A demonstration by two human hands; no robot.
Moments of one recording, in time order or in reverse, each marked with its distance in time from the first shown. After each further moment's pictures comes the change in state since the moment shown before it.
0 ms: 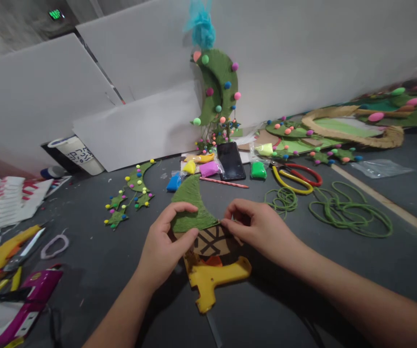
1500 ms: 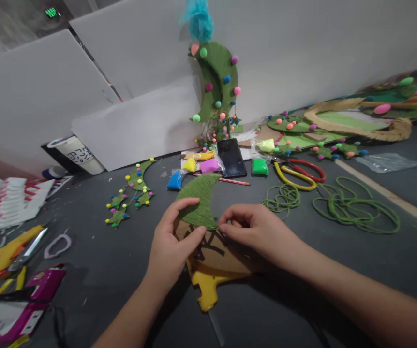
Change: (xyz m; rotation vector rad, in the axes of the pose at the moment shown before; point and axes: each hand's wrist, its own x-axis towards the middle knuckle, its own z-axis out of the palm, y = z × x) left_hand -0.003 -0.007 0.015 -0.118 0.063 0.006; right_hand -0.001 -0.009 0.004 0.279 -0.178 0.151
